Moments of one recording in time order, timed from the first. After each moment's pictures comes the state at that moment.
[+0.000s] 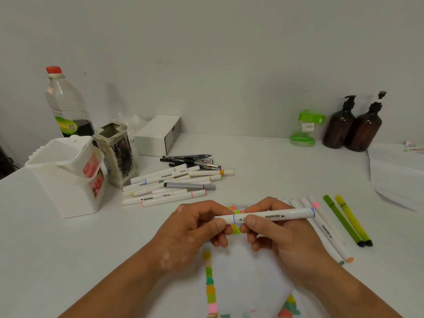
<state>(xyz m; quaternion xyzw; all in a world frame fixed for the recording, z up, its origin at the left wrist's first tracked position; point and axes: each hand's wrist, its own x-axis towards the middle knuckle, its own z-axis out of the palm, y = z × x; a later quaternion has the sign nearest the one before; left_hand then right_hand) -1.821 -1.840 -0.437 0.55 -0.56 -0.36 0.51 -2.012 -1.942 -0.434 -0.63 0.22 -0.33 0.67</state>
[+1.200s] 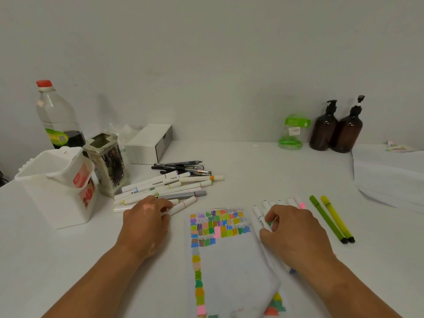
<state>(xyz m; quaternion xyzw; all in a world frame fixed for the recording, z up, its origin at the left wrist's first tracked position) -1.774 -1.846 -0.449 0.84 -0.47 0.04 0.26 -2.035 -1.972 -0.436 -0.82 0.53 -0.16 0.11</state>
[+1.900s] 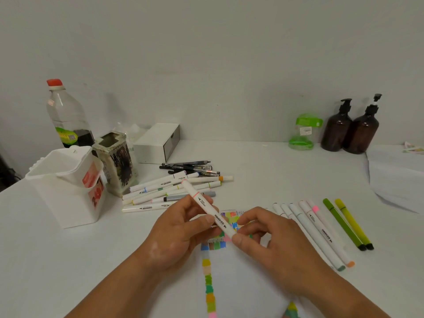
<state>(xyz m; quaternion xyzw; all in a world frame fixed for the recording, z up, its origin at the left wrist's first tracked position) -1.813 -1.851 -0.444 0.46 -0.34 -0.48 0.67 -2.013 -1.942 -0.436 -0.84 0.31 -0.26 0.36</state>
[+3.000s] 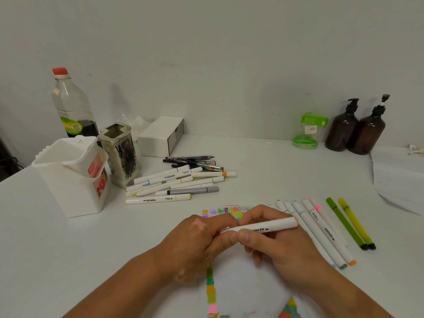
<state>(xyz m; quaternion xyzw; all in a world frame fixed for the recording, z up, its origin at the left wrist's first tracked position) -1.830 -1.838 -0.433 0.60 -0.72 -0.13 0.32 -2.011 -1.938 -0.436 -0.71 0.22 -0.29 0.60</state>
